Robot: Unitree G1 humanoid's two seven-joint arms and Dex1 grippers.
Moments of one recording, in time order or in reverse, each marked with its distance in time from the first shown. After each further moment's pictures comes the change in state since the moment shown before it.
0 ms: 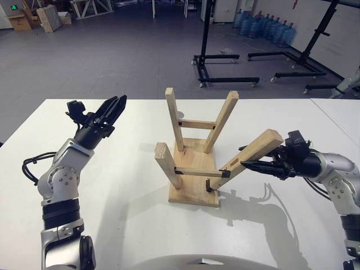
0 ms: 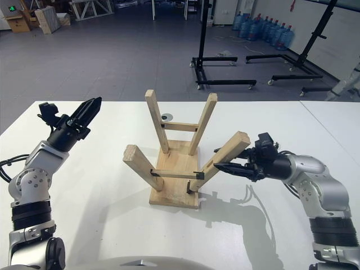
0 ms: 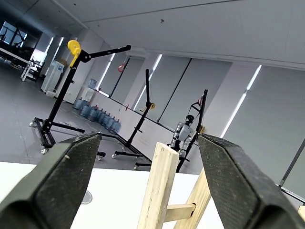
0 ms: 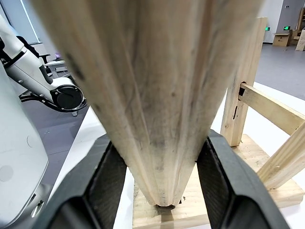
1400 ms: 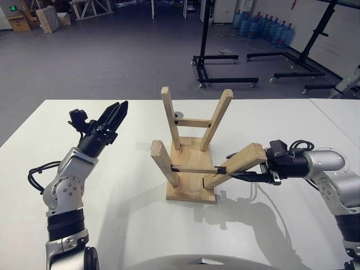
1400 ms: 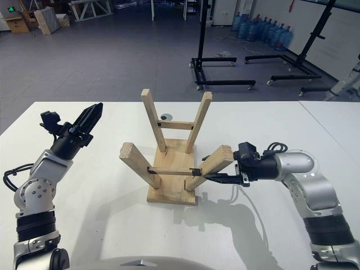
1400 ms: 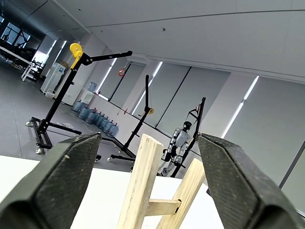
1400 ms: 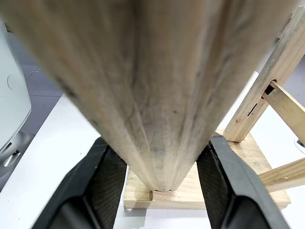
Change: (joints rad) left arm 0.075 -0.053 -0.014 -0.066 -0.026 -0.021 0.022; right arm 0.012 -0.019 0.132 -0.082 -0.183 -0.266 -0.017
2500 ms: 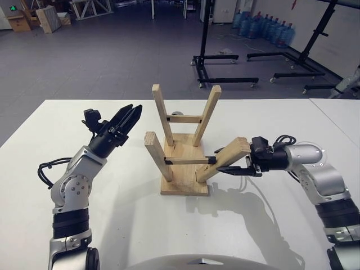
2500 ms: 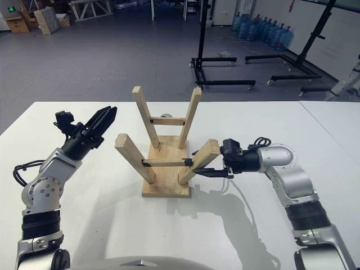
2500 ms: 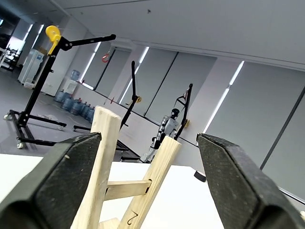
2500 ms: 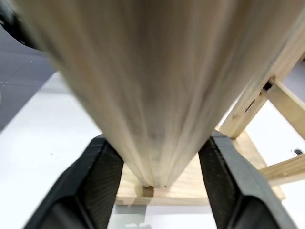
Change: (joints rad) left arm -0.005 0.000 -0.089 -0.028 0.023 0.000 -0.041; right arm -0.141 0.087 0.139 0.136 -0.113 -0.086 -0.052
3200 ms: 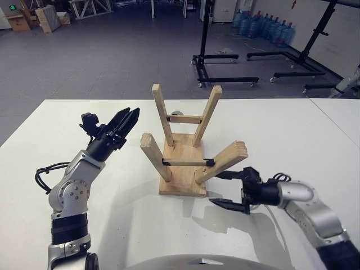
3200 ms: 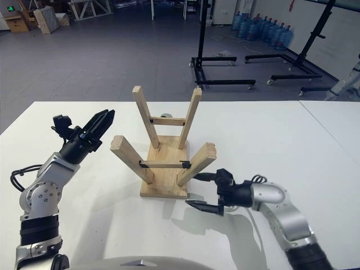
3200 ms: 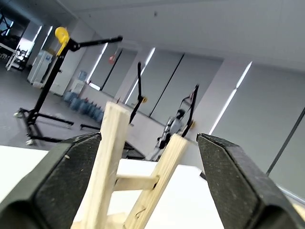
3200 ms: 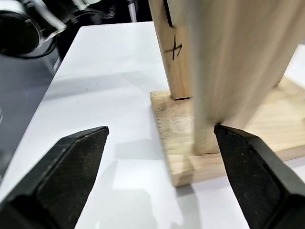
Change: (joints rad) left arm 0.082 0.062 -0.001 -0.001 0.074 -0.008 -0.020; right arm 0.414 0.096 0.020 -0.228 -0.005 0.122 -0.239
